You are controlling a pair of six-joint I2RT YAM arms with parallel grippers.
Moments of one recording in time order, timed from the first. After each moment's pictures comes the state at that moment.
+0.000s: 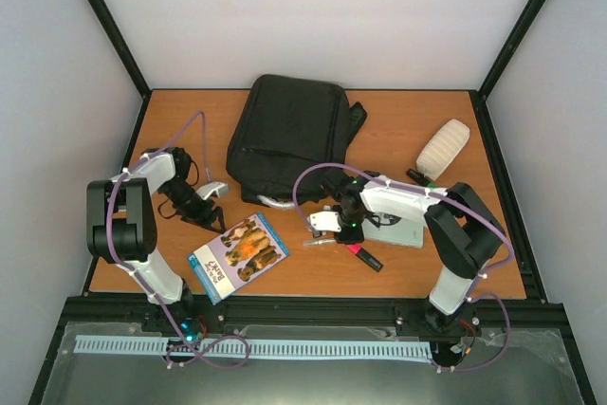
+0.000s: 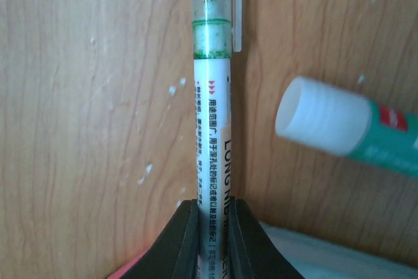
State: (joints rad) left arm 0.08 1.70 1.03 -1.20 0.41 0.63; right arm 0.75 1.74 1.05 -0.80 -0.18 -0.95
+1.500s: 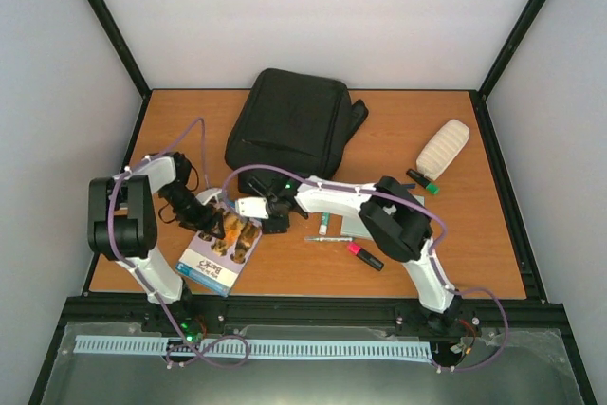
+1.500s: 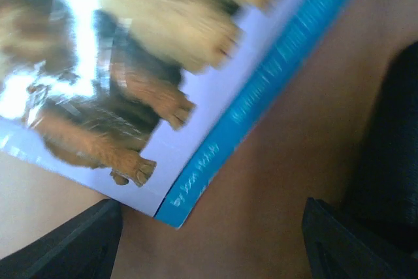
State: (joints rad) left arm 0.08 1.74 1.00 -1.18 0.42 0.60; right arm 1.00 2.11 1.50 -0.53 -0.09 -0.82
